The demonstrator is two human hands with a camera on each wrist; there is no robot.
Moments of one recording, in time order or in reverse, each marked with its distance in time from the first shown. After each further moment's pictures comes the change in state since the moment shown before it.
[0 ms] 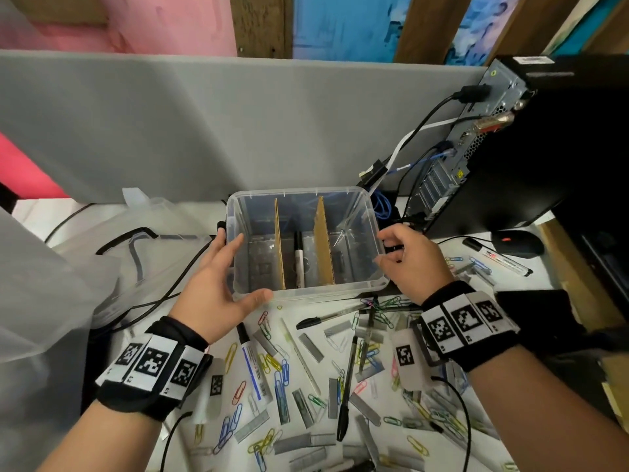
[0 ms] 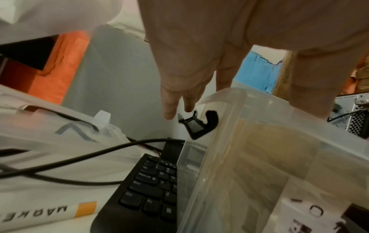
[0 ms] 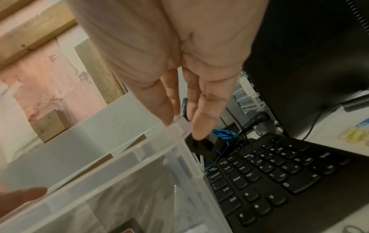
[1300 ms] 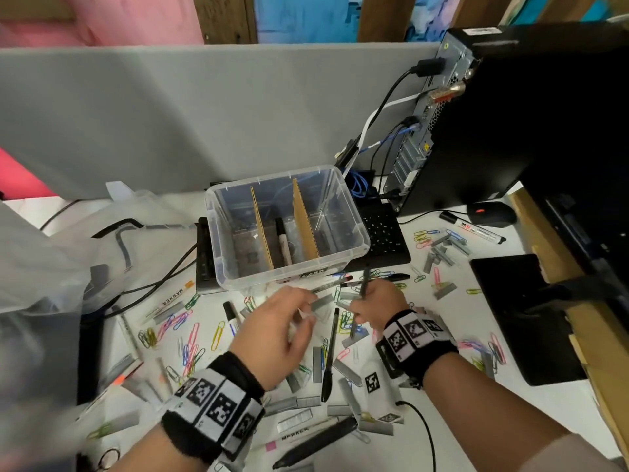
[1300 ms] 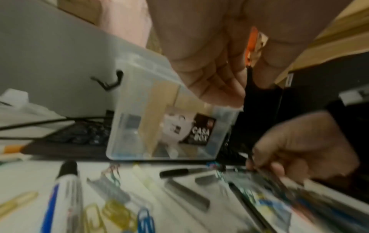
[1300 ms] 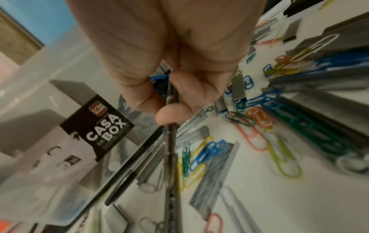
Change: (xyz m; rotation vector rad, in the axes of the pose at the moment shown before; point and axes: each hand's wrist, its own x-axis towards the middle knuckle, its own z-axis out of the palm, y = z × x) left_hand -0.070 0.041 0.082 -0.011 -0.033 0.434; right_hand -0.063 0.055 0.056 0.116 -0.236 0.459
